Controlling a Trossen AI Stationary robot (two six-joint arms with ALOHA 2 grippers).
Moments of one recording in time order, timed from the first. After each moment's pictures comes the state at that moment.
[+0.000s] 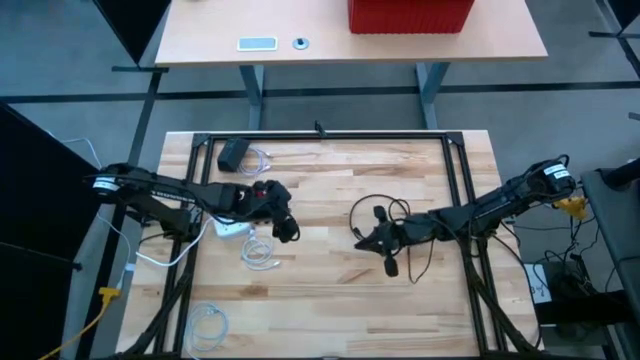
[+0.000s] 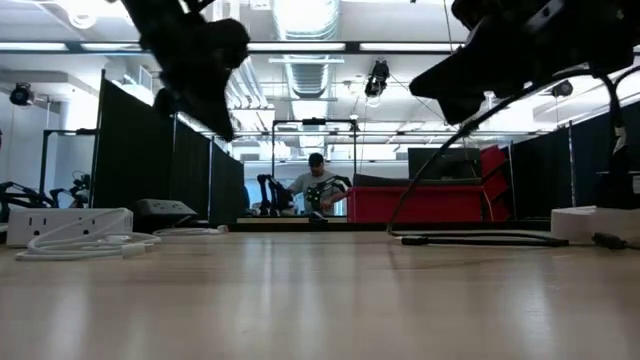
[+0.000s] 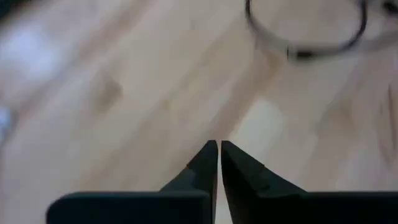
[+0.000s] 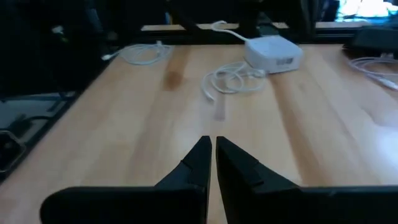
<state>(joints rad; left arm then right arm) -0.09 1.36 0.98 -0.67 -0.29 -0.74 0.26 1.30 0.46 0.54 0.09 0.10</state>
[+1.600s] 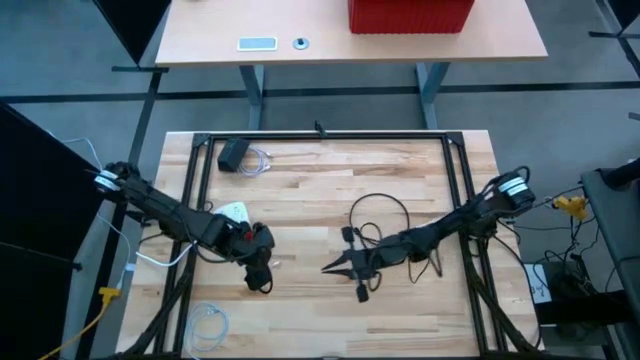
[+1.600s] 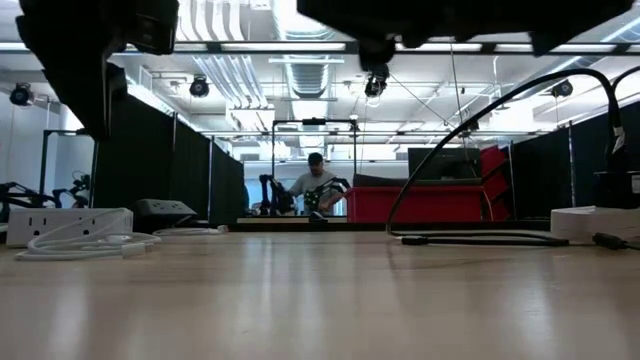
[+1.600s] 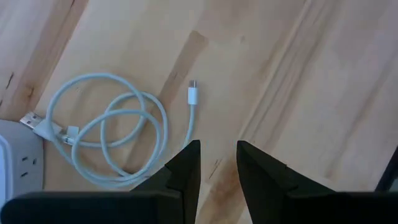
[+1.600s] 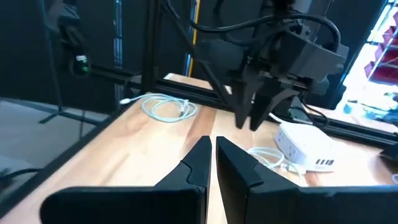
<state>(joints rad) -0.44 1.36 0.98 -0.85 -0.11 -0.94 0.35 1.73 0.82 0.81 0.13 -0.15</state>
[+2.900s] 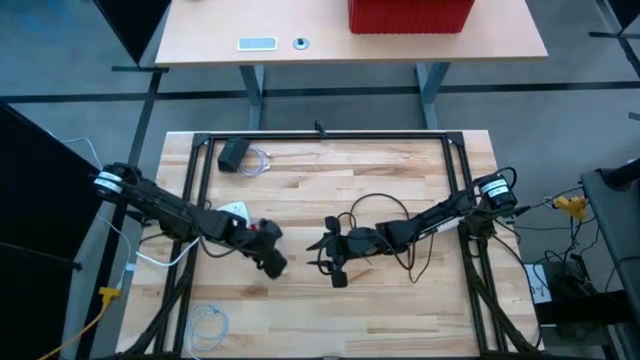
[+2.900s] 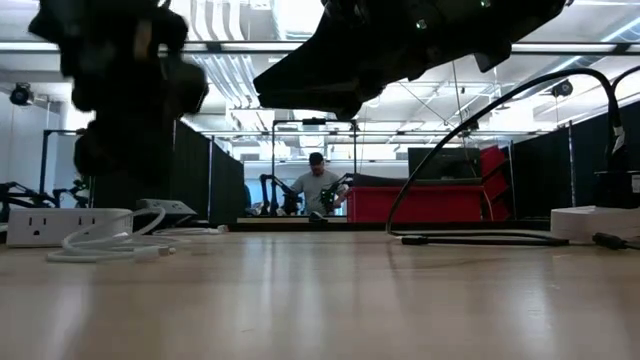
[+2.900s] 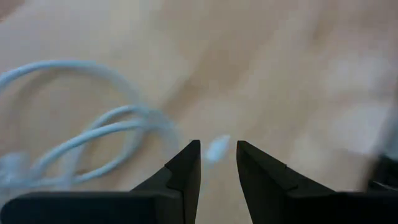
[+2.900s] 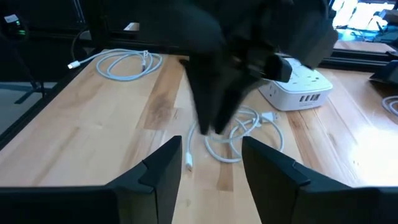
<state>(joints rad) -0.32 1.36 0.70 -0.26 0.02 -1.08 0.24 1.82 0.98 0.53 0.12 0.00</state>
